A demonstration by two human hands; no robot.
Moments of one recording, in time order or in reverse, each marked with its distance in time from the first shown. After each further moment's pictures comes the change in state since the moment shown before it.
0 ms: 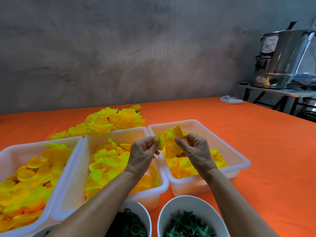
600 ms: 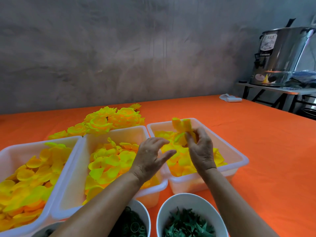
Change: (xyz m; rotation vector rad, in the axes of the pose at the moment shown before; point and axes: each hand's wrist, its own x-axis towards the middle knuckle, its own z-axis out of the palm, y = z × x) left_hand -0.002 -0.009 0.009 0.554 -0.203 0.319; right_hand -0.001 -0.004 -0.003 -0.306 0.304 -0.203
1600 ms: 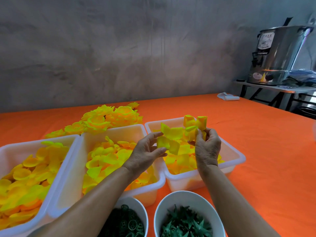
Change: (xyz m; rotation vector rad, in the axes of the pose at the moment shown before) left_hand -0.001 0.014 -0.013 -0.761 -0.086 -0.296; right_hand 0.005 0.005 -0.003 0.156 0.286 0.251
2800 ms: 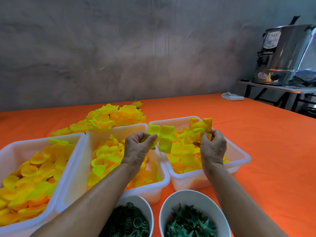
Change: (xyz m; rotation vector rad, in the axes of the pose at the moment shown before) left_hand 0.005 -0.010 -0.017 -0.165 0.404 -0.015; right_hand 0.008 0.012 0.002 -0.088 0.007 0.067
